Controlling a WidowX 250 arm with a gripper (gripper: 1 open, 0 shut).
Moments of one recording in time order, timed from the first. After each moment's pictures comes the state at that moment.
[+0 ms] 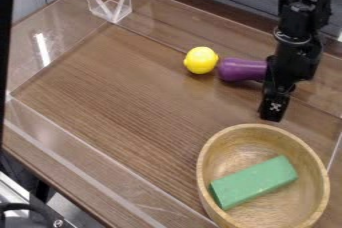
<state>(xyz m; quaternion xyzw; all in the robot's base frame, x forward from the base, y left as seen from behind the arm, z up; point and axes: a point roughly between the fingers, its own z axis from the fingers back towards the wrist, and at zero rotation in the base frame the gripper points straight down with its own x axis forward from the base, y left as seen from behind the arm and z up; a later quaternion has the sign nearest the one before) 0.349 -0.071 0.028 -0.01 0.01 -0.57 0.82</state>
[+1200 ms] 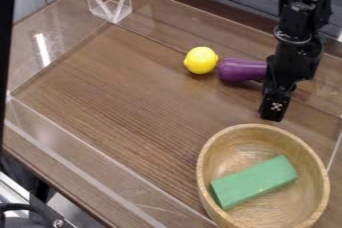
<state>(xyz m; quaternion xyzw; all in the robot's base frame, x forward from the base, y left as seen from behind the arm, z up) 0.350 -0.070 0.024 -0.01 0.01 -0.57 0.82</state>
